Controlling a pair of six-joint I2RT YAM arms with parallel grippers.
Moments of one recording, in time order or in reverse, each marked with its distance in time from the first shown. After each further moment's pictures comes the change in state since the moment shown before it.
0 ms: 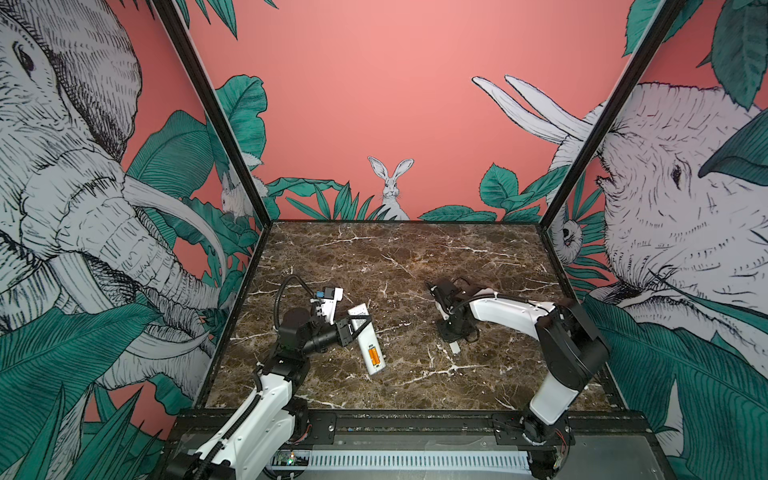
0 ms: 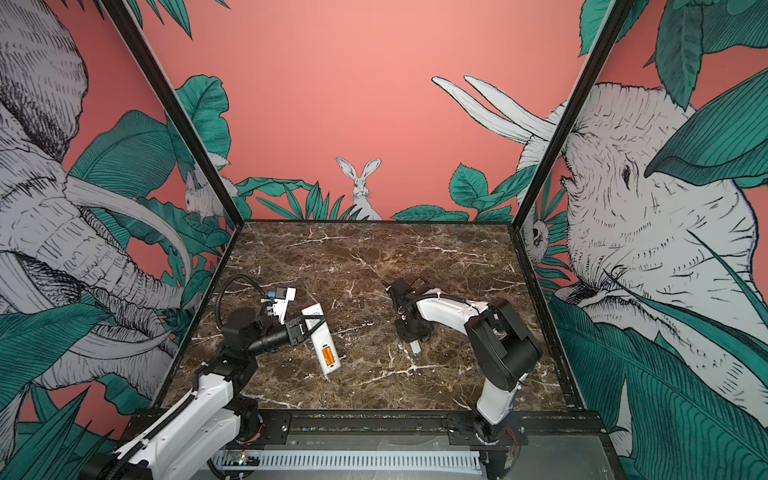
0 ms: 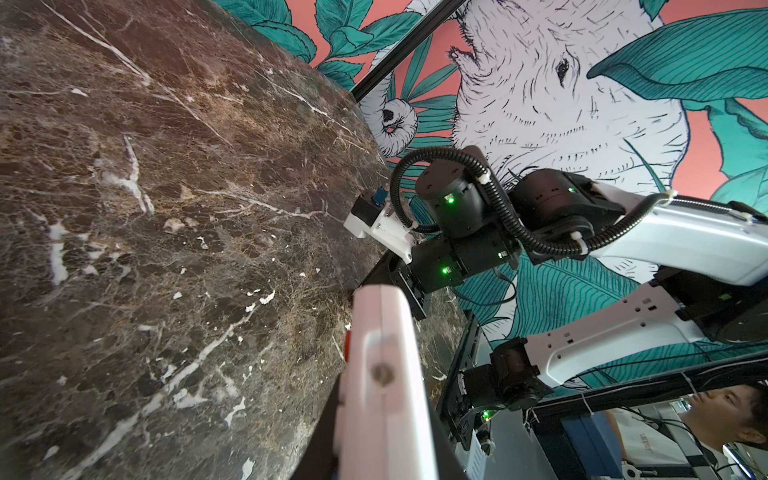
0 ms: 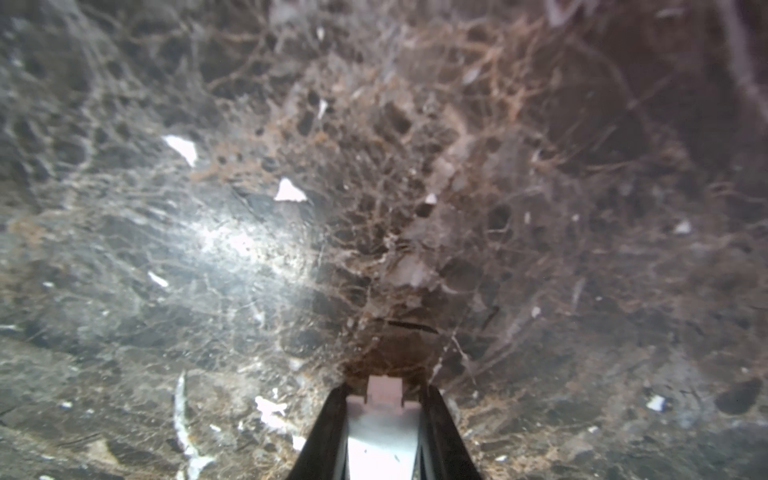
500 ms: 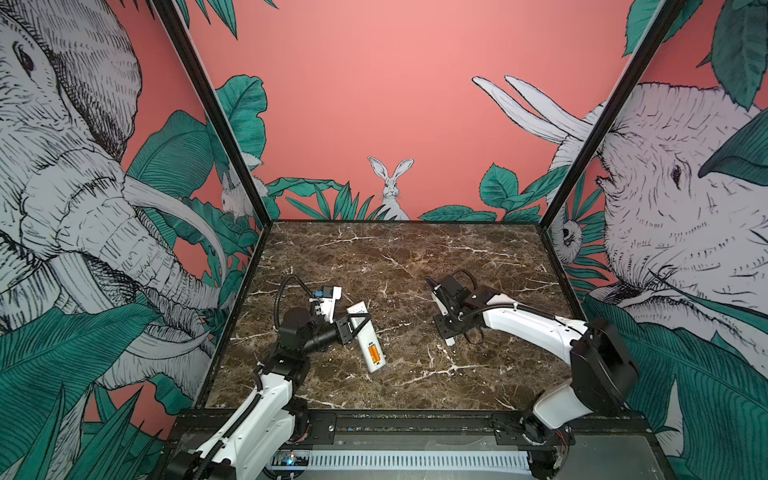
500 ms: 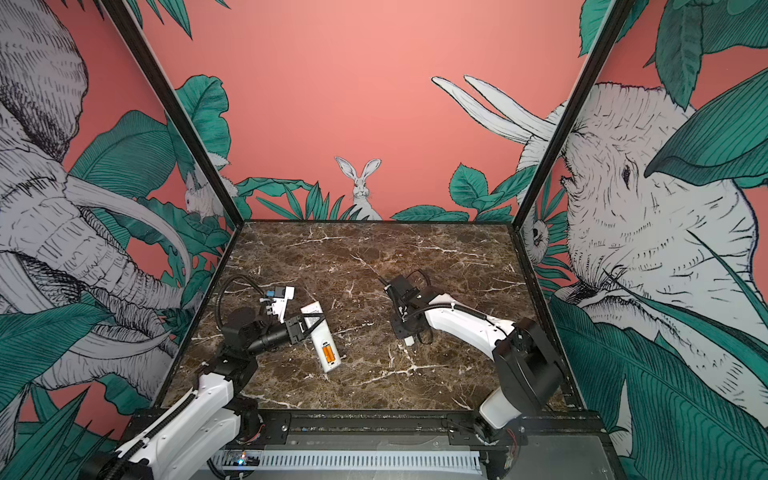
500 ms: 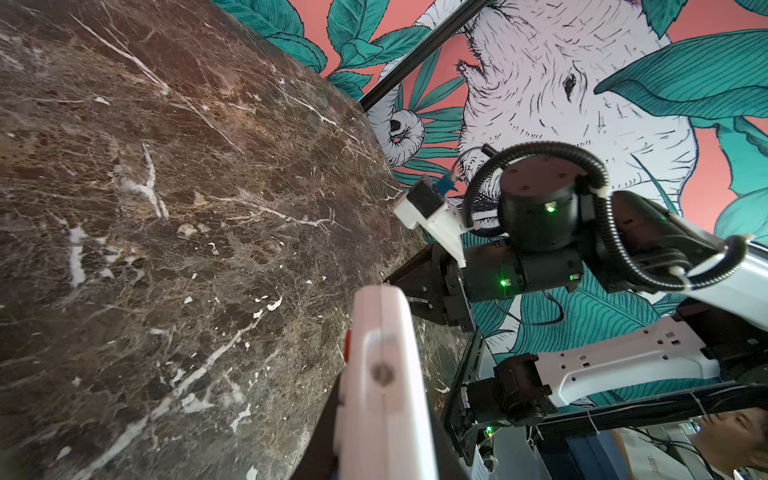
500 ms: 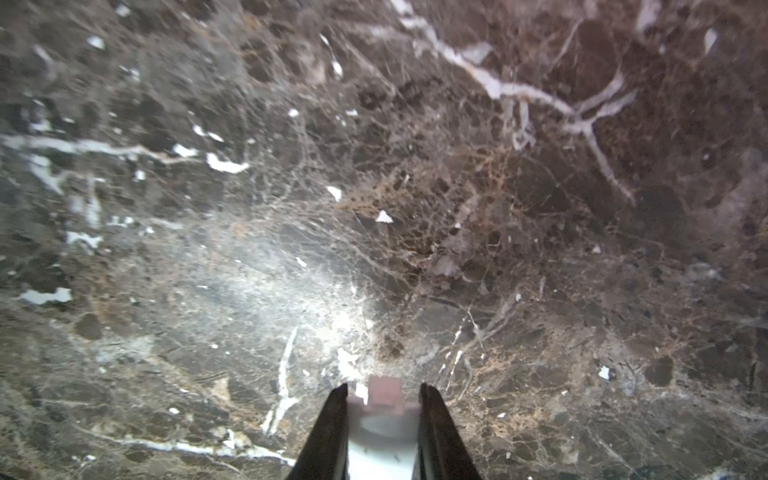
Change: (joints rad) left arm 0.000 0.001 0.000 0.014 -0.037 -0.026; right arm 0.087 -0.192 -0.003 0.035 0.030 0.030
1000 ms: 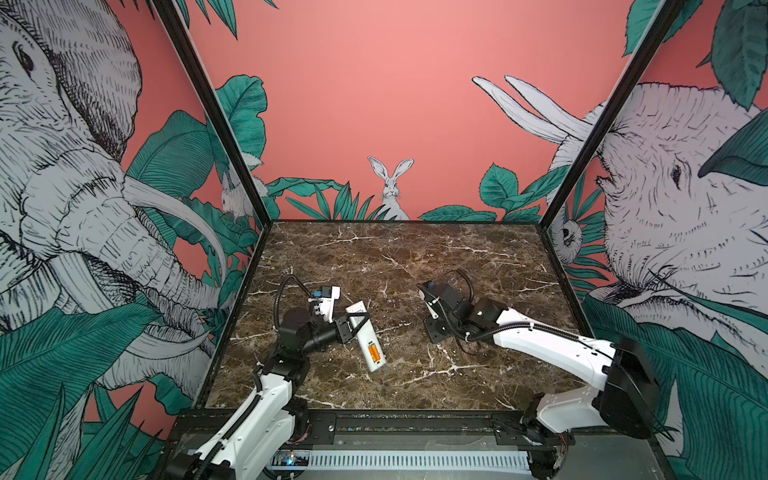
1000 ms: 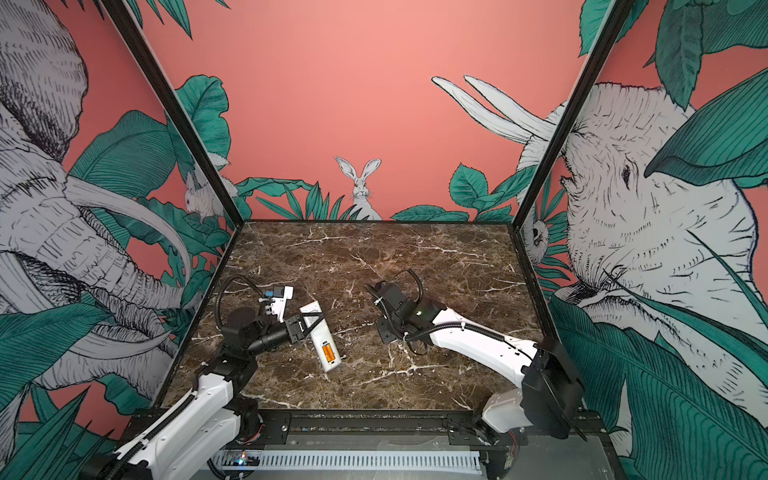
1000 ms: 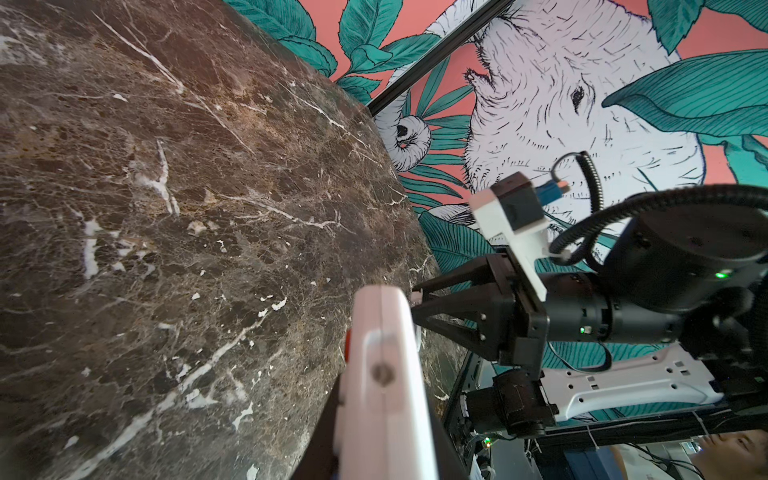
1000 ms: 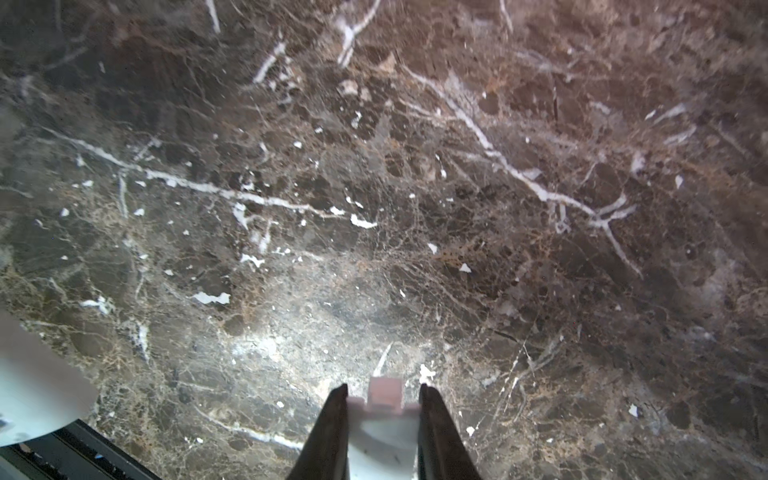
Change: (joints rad) left arm 0.000 -0.005 0.003 -0.024 -0.022 -0.023; right arm 0.175 -0.132 -0.007 0.101 0.087 0.059
